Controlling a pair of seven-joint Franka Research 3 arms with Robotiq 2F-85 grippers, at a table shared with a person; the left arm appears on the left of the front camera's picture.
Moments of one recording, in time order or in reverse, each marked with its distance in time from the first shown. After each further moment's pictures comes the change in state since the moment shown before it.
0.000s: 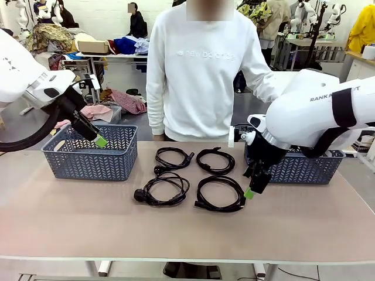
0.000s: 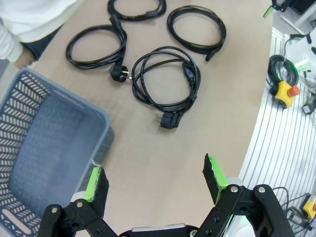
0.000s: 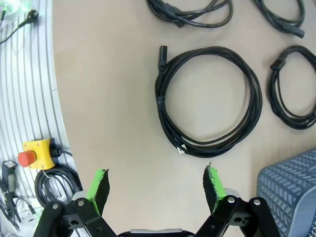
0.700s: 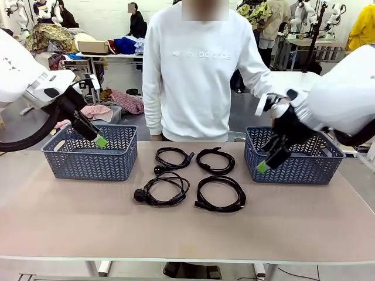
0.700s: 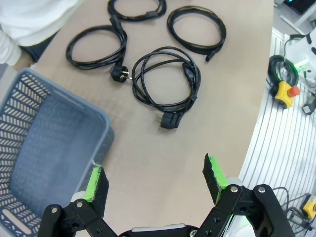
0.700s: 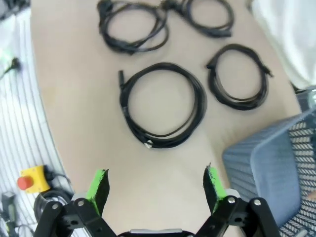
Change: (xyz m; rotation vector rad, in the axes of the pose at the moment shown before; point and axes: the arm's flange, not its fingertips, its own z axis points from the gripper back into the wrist) left arm 0.000 0.000 0.000 0.001 -0.001 0.000; right arm -0.030 -0.003 0.064 -0.140 -0.173 -0.123
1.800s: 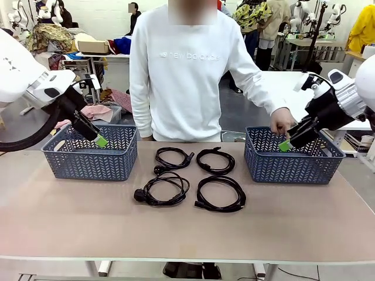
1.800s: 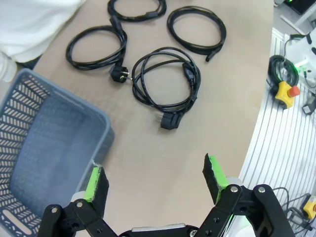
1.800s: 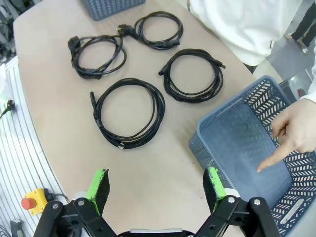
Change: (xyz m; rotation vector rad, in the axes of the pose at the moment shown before) left arm 0.001 0.000 0.000 0.000 -0.001 -0.001; right arm -0.053 -0.048 0.069 -0.076 -0.200 -0.197
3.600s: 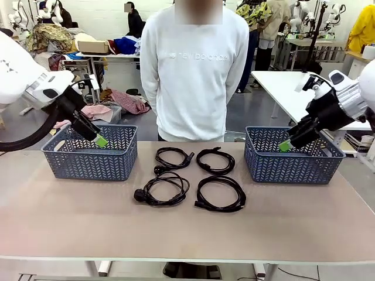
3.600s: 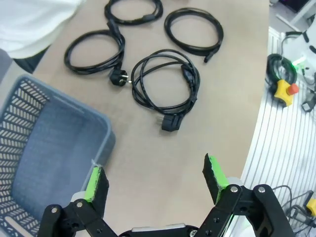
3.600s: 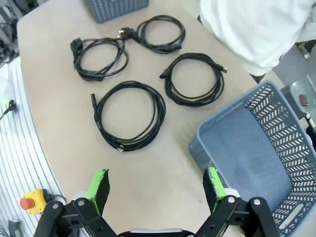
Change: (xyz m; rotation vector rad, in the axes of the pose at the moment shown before) left arm -0.003 0.006 -0.003 -0.014 -0.016 -0.022; right arm -0.003 -0.006 -0.002 0.010 -0.021 0.013
